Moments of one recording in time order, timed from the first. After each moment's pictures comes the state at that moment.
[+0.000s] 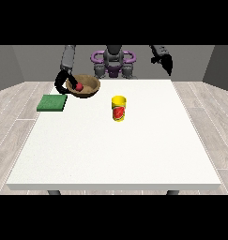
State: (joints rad) left arm -0.33 0.17 0.09 -1.15 -0.03 0.00 -0.25; right arm -0.38 -0.24 -0.10 -0.75 0.14 -0.34 -0.01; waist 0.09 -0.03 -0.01
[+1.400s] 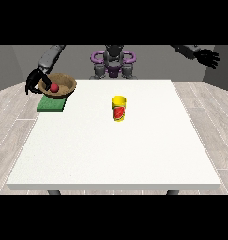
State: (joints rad) left arm -0.37 0.57 0.46 -1.04 0.26 -0.32 -0.38; right arm -0.48 -0.54 -0.33 -0.79 0.03 -0.16 0.02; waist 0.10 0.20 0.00
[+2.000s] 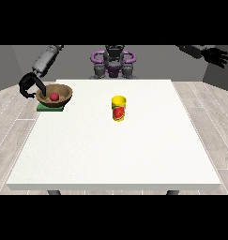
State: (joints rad) left arm -0.40 0.67 0.53 -0.98 0.31 -0.39 -0.40; right arm -0.55 -0.61 -0.41 -0.64 0.00 -0.17 -0.02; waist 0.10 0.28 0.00
